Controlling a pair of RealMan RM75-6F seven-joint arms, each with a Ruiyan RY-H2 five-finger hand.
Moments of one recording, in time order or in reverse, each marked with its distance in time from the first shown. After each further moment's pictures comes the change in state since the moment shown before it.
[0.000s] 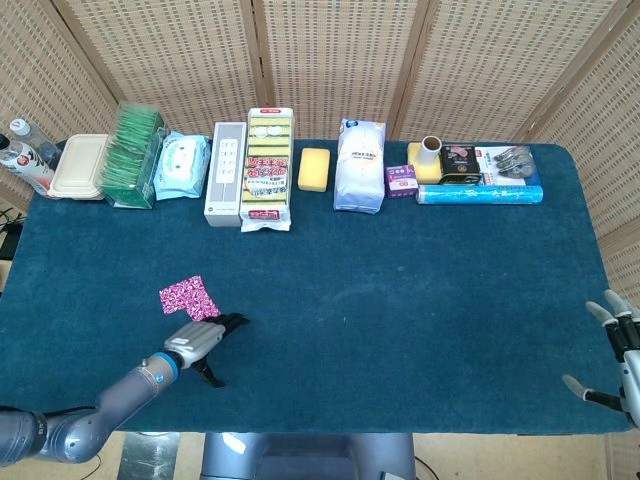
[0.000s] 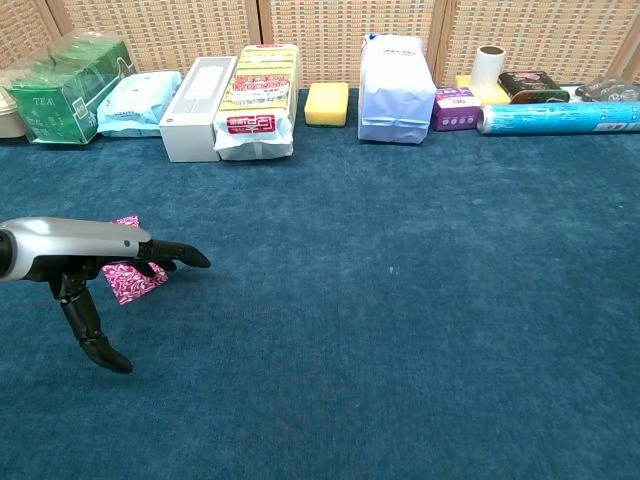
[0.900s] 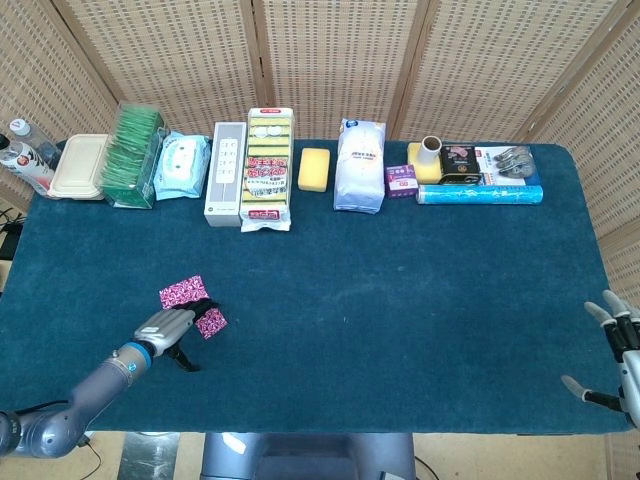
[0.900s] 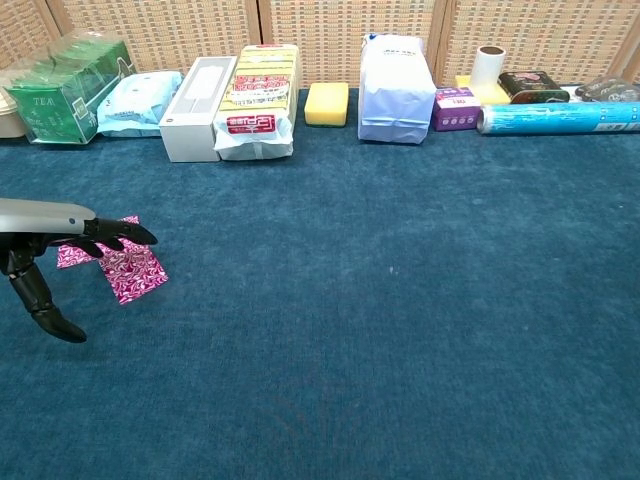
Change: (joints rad) left arm 0.062 0.064 0.006 0.081 0.057 -0.018 -0.104; right arm 0.001 0.004 -0.003 -0.004 -0.004 -0.003 0.000
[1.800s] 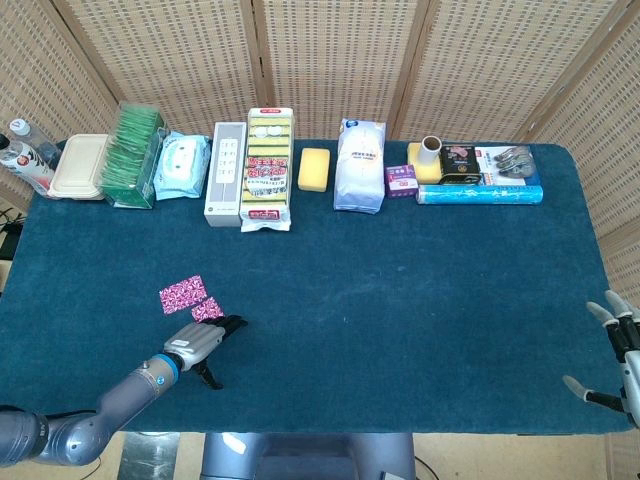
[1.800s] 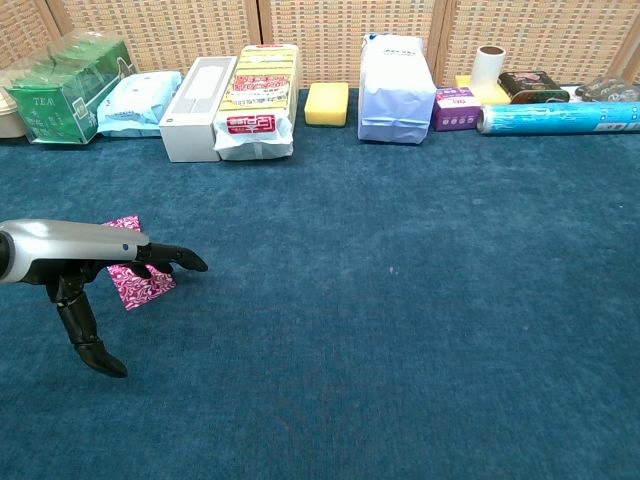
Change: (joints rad) left arm -0.097 -0.060 0.022 -0.113 -0.110 0.056 0.156; right arm -0.002 0.003 0.000 0.002 0.003 0.002 0.014
